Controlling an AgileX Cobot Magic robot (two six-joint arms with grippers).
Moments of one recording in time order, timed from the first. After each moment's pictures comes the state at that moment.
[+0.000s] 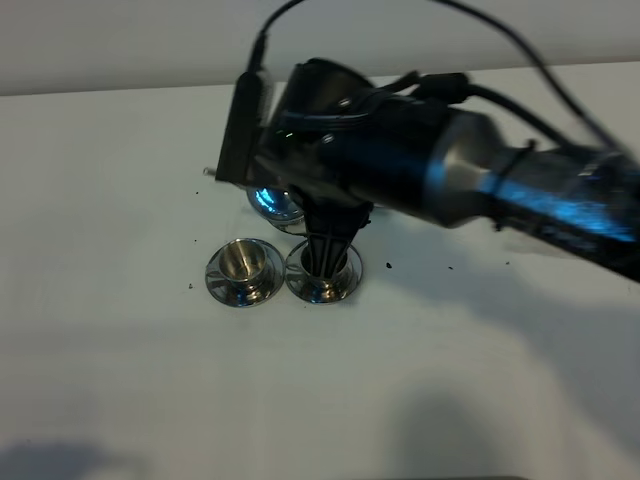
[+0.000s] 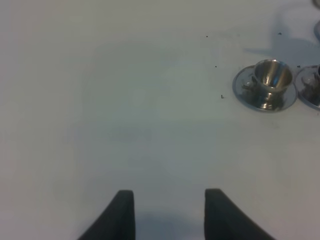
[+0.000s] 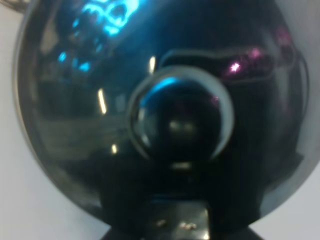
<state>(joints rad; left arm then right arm) 0.02 0.00 -0.51 -0.05 1.06 0.00 0.93 2.04 -1.73 -0.50 1.08 -0.27</state>
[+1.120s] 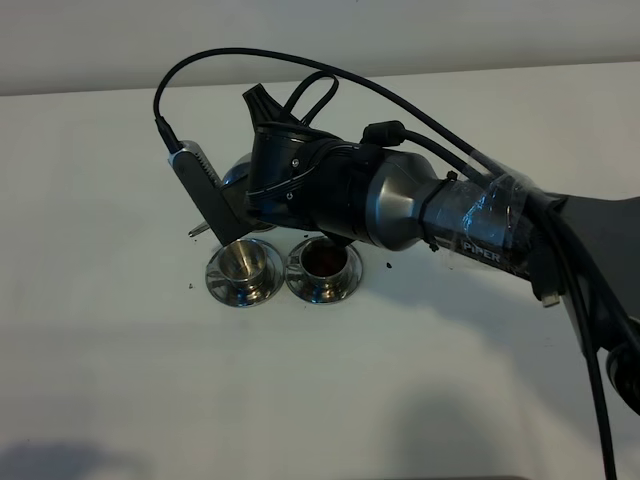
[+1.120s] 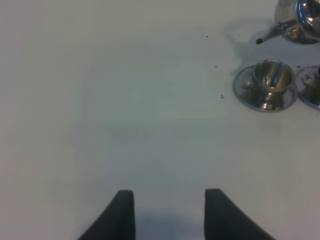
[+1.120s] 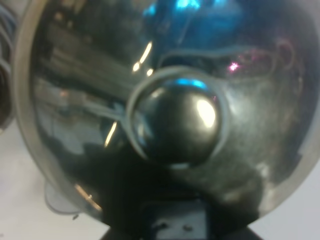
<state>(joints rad) 0.02 0.00 -0.51 -0.05 1.06 0.00 0.93 2.16 -1.74 -0.79 0.80 -0.71</state>
